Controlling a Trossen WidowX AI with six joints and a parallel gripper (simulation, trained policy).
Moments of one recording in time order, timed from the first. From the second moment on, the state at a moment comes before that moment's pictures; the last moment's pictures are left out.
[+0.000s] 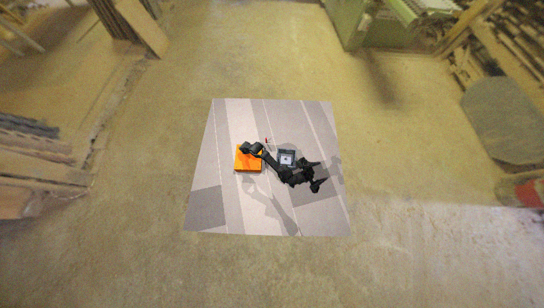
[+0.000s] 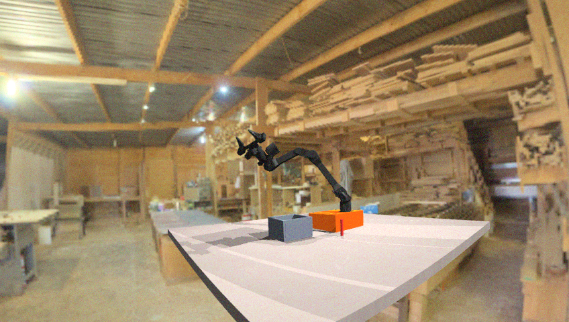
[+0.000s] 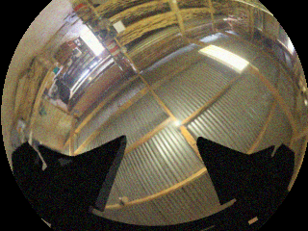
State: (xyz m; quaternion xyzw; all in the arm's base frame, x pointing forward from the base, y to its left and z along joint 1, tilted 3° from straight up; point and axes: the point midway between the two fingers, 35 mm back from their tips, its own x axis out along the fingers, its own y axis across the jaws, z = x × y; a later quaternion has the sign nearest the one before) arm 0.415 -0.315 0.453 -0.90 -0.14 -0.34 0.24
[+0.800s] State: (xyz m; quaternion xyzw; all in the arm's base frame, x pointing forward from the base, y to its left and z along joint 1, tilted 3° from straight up) arm 0.479 -0.233 0.471 -0.76 -0.20 -0.28 0.55
